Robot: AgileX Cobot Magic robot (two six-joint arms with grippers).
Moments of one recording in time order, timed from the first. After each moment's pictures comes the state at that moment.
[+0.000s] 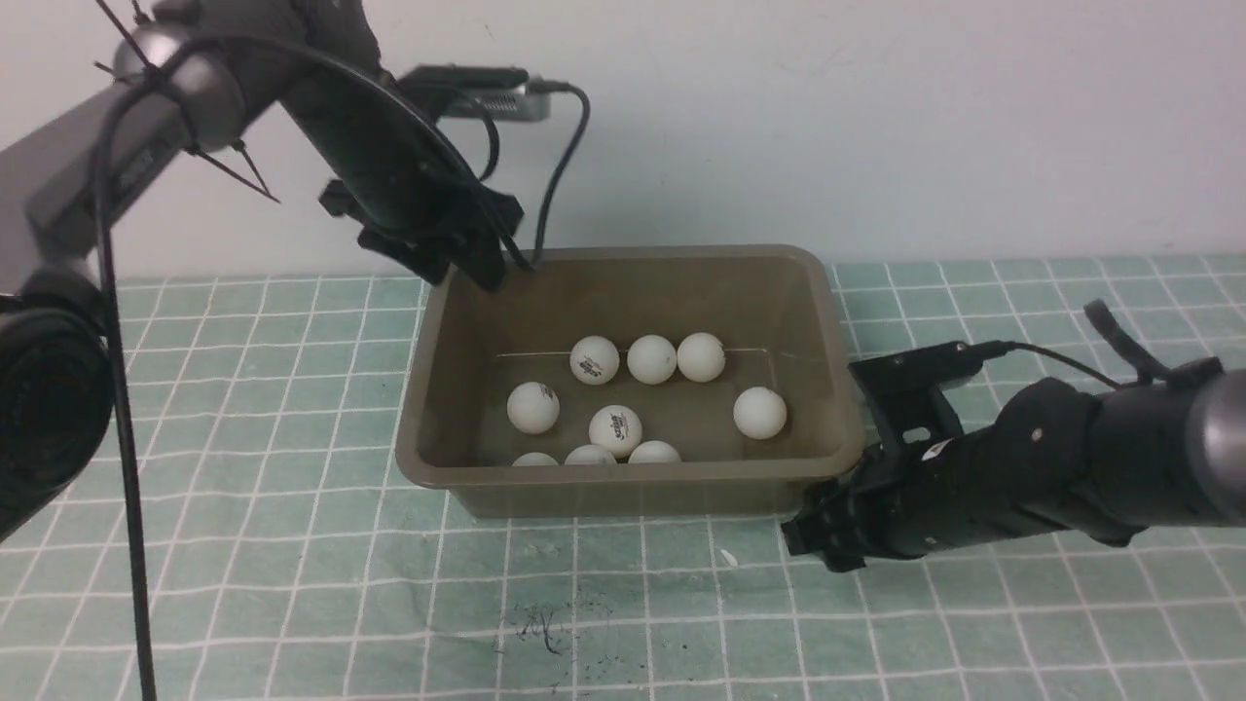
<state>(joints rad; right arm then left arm) 0.42 1.84 -0.88 0.73 0.25 -0.54 -0.16 2.20 -2.16 -0.23 1.23 0.20</state>
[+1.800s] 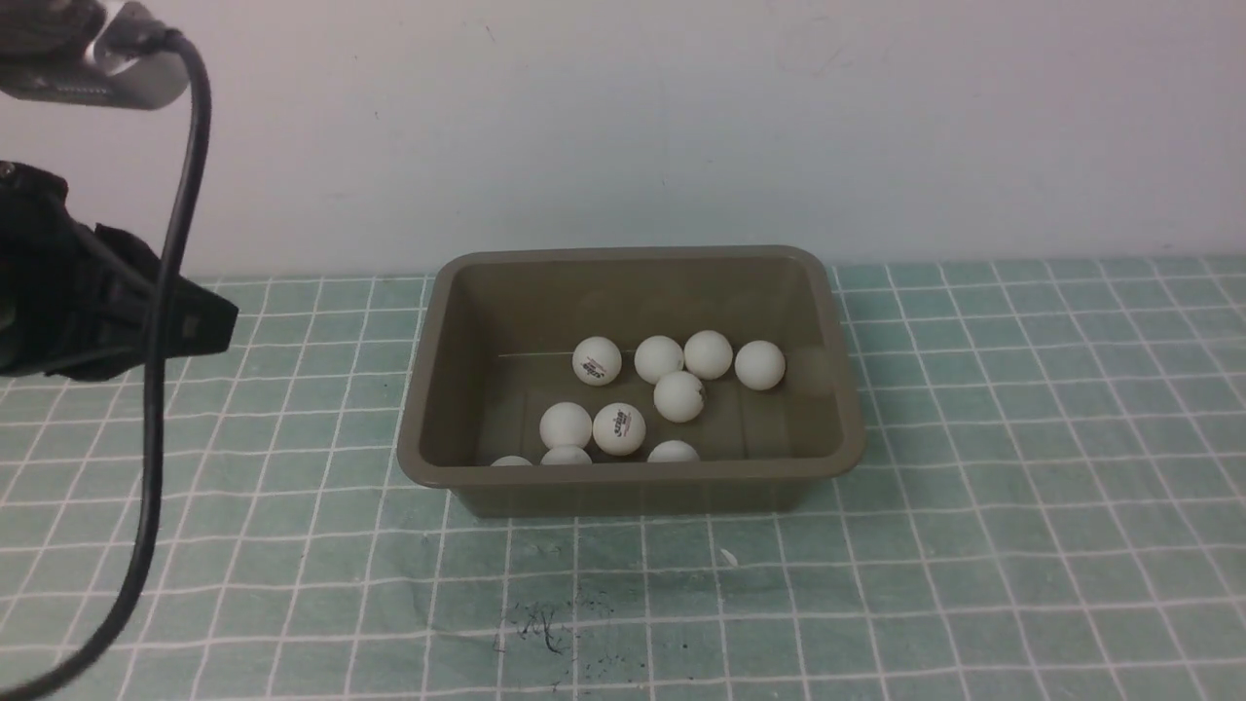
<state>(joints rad) 0.25 0.03 -0.36 -0.01 0.30 0.07 0.04 1.07 -1.06 -0.54 0.98 0.53</state>
